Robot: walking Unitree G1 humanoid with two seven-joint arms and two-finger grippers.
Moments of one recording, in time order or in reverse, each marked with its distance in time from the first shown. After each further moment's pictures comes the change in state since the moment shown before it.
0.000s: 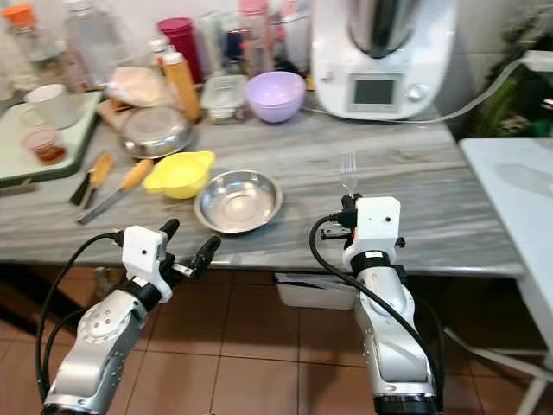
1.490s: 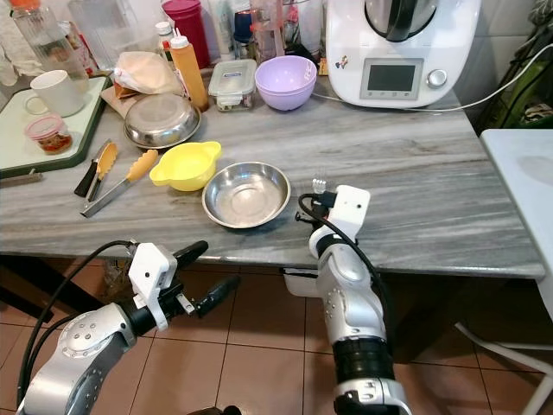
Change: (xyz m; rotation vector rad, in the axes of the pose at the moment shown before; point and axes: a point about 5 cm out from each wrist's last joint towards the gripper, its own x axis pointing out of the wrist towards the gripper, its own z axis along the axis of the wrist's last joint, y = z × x) left arm -0.022 -0.023 0.009 -0.020 0.079 -0.357; right arm 0.047 0.042 -0.026 0.369 0.204 0.011
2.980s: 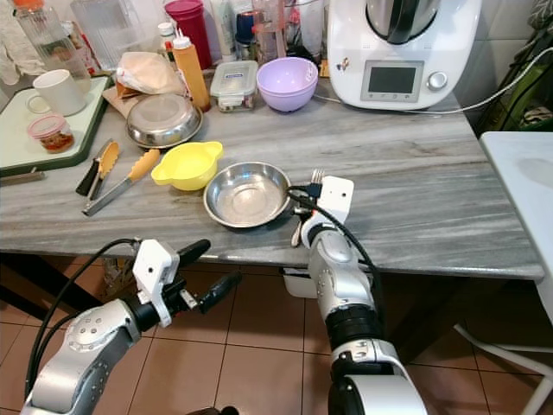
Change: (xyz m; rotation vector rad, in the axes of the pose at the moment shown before) left arm 0.006 0.005 -0.003 -0.014 -0.011 0.007; right arm 0.023 0.007 -0.005 -0.073 0.084 -0.012
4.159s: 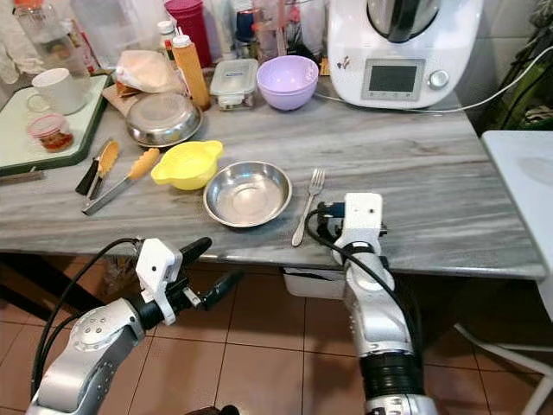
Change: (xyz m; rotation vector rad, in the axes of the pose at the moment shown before) left arm 0.004 -0.001 0.000 0.001 -0.014 0.022; right arm -0.037 -0.046 0.007 -0.243 -0.131 -0.082
